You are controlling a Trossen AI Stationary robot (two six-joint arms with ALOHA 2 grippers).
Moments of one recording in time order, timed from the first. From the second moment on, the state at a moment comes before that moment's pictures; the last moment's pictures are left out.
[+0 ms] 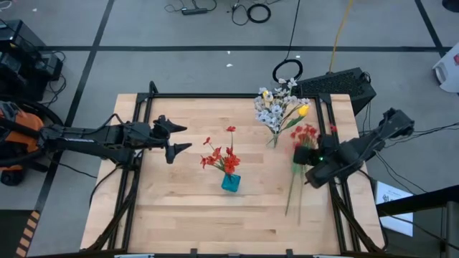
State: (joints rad) left arm -0.02 0.70 0.63 -0.29 -0.27 -0.26; right arm 0.55 1.19 1.15 -1.57 0.40 2.32
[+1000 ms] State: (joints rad) left arm -0.02 0.70 0.63 -0.29 -0.27 -0.26; right arm 0.54 1.70 1.24 -0.99 0.20 2.05
